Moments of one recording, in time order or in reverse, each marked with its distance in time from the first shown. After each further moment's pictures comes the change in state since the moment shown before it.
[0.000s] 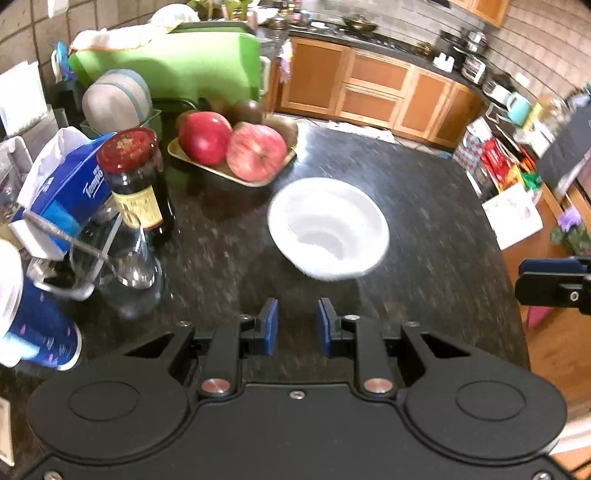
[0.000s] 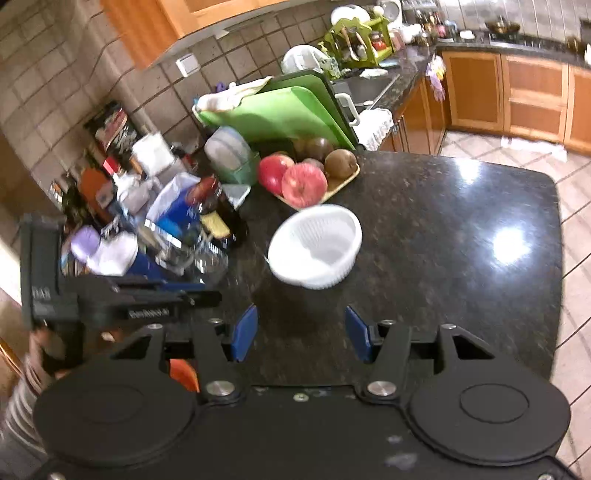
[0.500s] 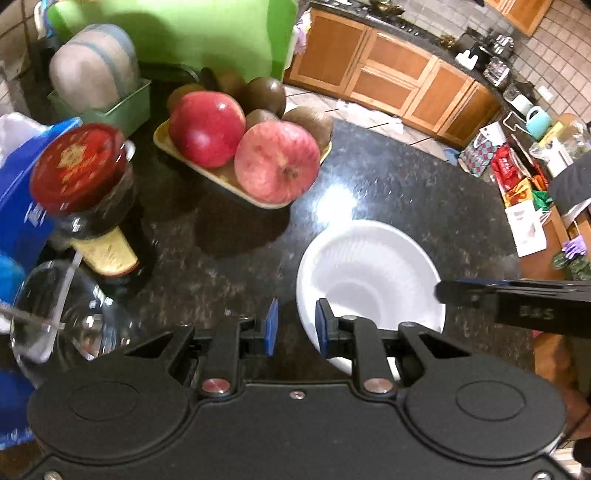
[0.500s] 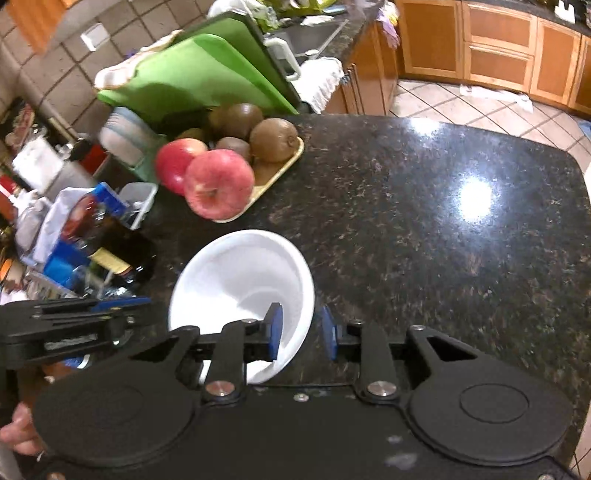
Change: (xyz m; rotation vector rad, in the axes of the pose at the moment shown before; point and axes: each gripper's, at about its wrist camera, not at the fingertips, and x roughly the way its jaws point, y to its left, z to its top) left arm 0.080 0.029 0.058 -0.081 0.099 -0.048; right arm 0.150 -0.045 0.060 0.116 0.143 -0.173
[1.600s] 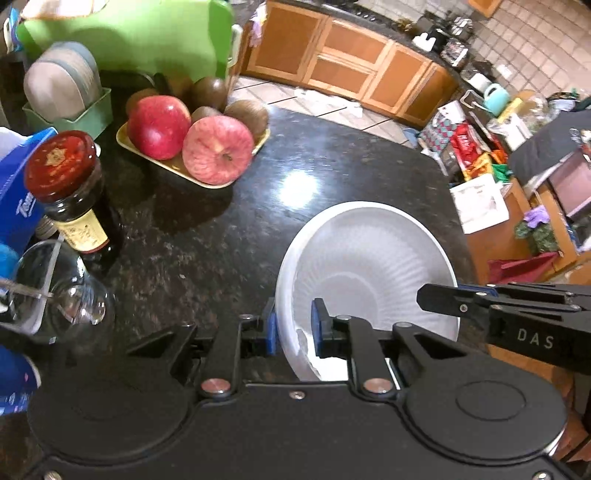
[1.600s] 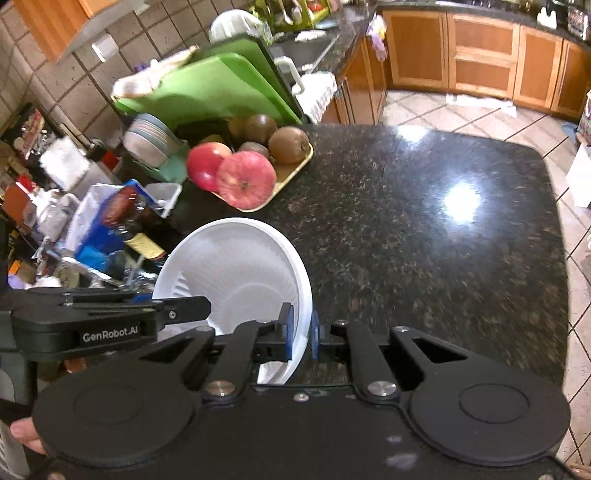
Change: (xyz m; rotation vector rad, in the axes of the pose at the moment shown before) left arm -0.055 -0.025 -0.020 0.074 0.048 -0.121; right arm -0.096 0.043 -0.054 0.005 -0.071 -0.025
